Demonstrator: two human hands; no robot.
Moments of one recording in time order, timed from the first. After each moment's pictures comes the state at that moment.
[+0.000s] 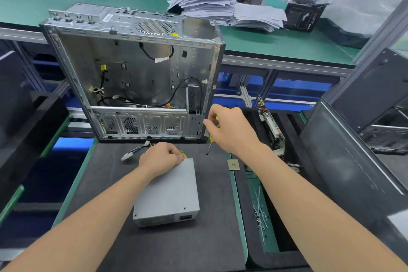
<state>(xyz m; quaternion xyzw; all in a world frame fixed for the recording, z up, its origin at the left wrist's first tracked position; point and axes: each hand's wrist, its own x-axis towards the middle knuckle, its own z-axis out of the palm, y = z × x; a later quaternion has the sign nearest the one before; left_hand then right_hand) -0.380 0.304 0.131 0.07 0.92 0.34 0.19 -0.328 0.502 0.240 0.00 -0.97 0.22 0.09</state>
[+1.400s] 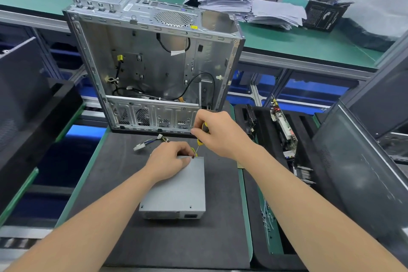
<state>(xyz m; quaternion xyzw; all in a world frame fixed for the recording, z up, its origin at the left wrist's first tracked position) -0.367 0.286 0.117 0.20 0.90 0.36 0.13 -0.335 0.465 0.229 0.11 -0.96 0.24 0.00</state>
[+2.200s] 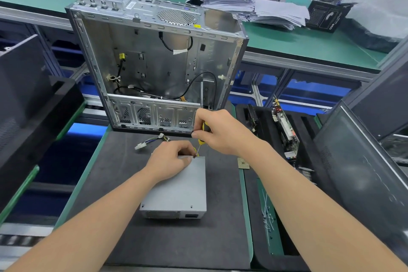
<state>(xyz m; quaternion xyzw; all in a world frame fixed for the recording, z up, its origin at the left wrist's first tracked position) -0.363 0.284 0.119 0.20 0.89 0.39 0.12 -0.339 0.468 0.238 0.15 -0.96 0.22 -0.04</state>
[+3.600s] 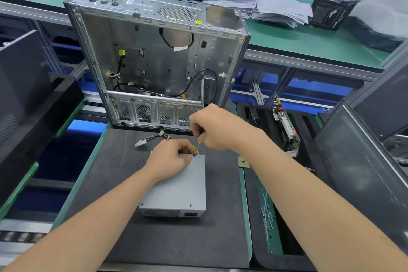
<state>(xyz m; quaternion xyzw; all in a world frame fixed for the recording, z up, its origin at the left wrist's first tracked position) -0.364 0.285 0.111 0.20 0.89 0.40 0.11 -0.349 0.450 0.260 0.17 -0.98 0.06 -0.12</state>
